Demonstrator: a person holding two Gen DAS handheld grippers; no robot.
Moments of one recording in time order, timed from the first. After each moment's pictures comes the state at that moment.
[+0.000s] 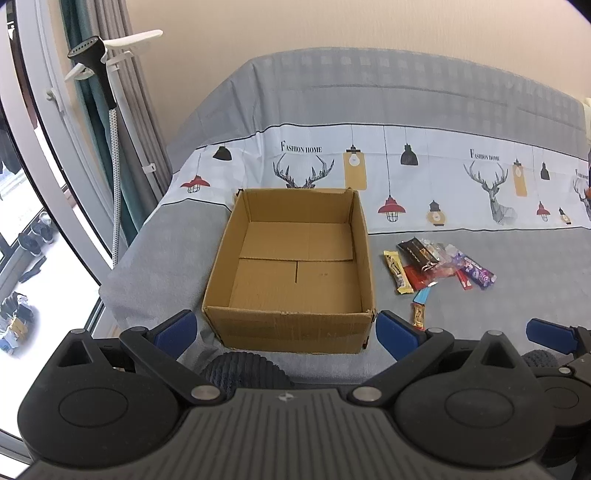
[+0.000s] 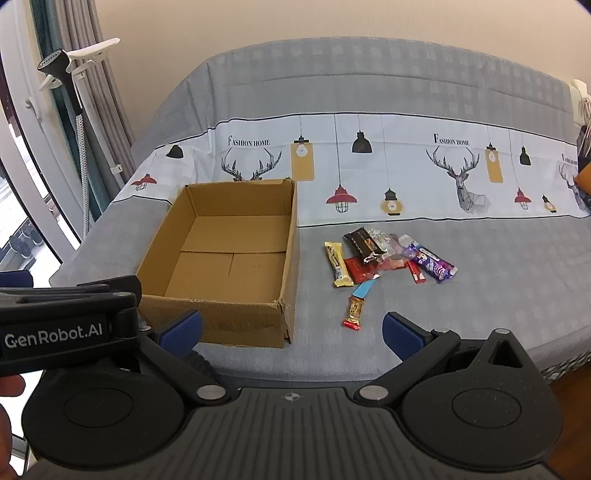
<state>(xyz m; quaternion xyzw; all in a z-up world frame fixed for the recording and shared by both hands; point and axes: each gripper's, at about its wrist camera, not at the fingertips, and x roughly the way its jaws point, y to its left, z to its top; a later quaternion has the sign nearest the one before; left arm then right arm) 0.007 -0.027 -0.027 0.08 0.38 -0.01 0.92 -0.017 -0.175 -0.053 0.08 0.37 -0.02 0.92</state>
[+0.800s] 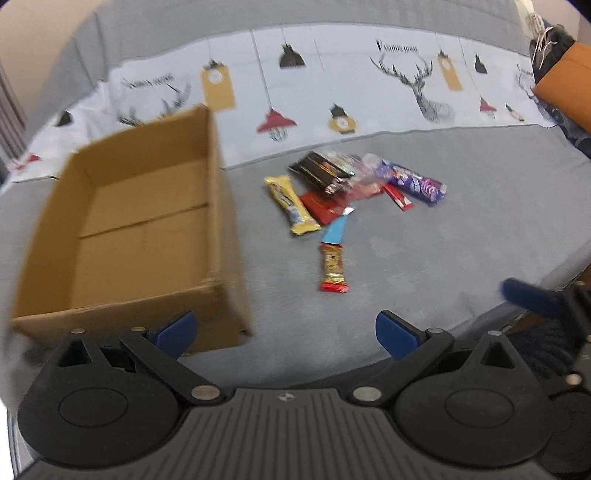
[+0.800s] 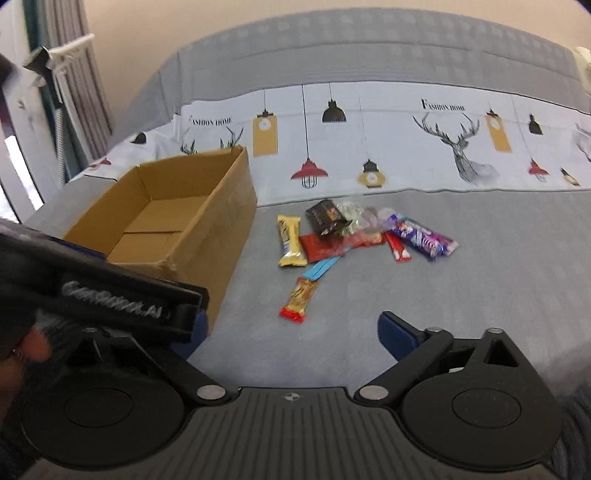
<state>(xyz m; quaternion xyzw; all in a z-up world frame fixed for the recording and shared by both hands) 0.102 -0.167 -0.229 0.14 0.44 -0.15 0.87 0.012 -0.300 -0.239 0.10 0.32 0.01 0.94</state>
